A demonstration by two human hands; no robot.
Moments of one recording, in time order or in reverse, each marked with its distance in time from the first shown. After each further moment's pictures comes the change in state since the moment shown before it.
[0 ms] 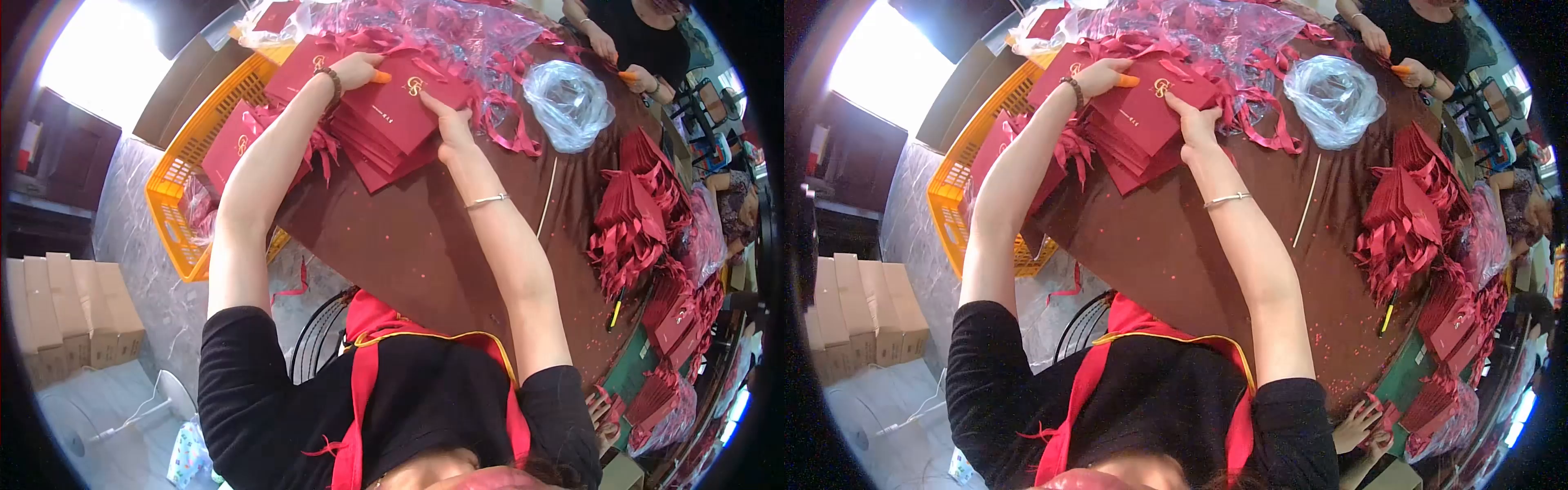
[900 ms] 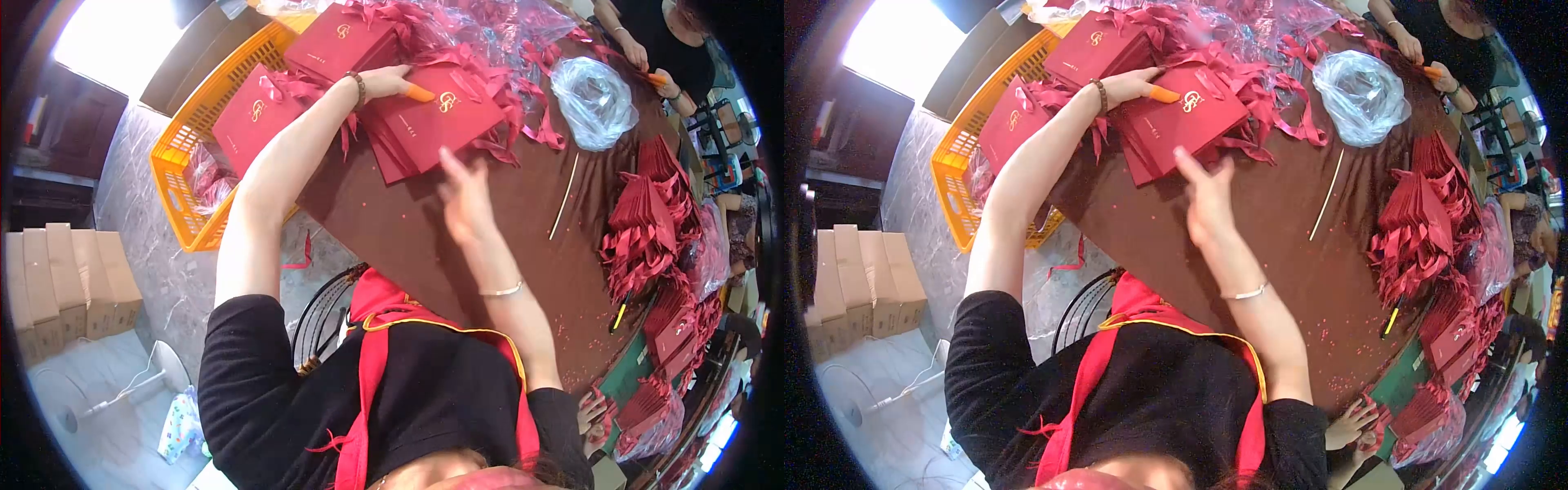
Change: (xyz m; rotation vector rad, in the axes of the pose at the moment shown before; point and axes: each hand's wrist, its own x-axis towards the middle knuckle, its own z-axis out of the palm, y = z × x) left_hand -0.037 -0.016 0.037 -0.195 -0.262 -0.093; right_hand -0.137 0.018 -0.028 0.039 -0.102 0.121
